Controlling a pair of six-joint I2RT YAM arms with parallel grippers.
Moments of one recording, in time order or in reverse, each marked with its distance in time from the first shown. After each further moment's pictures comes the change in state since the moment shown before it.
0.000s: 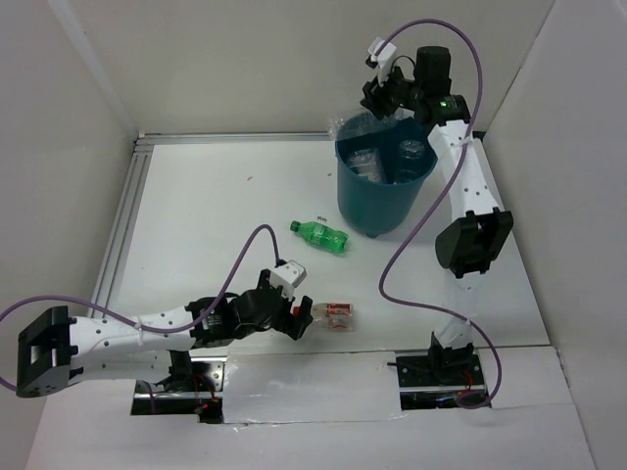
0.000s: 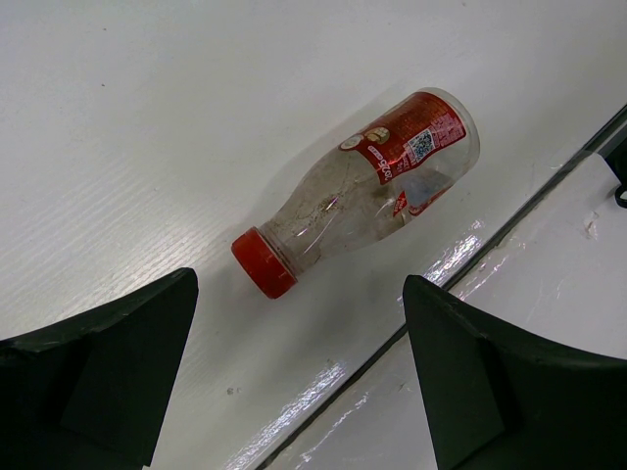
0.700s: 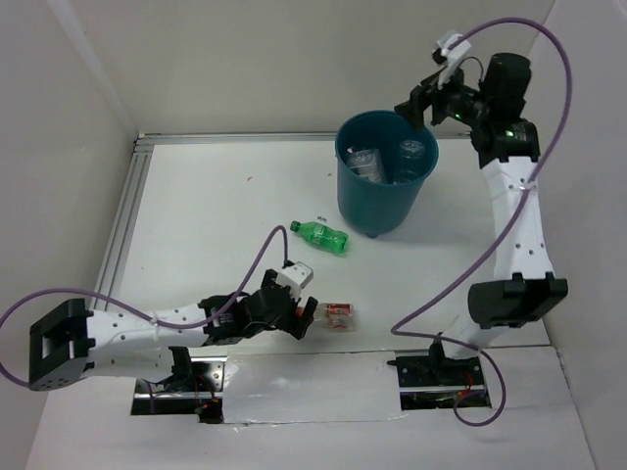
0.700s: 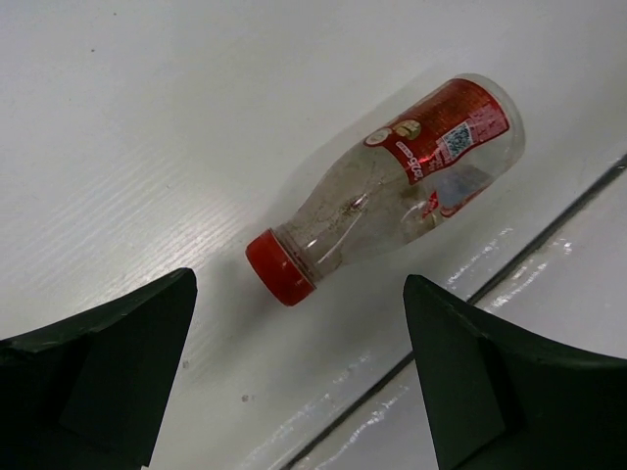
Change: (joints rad) left arm 0.000 0.062 0.011 0.000 -0.025 0.008; right arm -0.128 -0.429 -0.330 0.012 -0.100 0.180
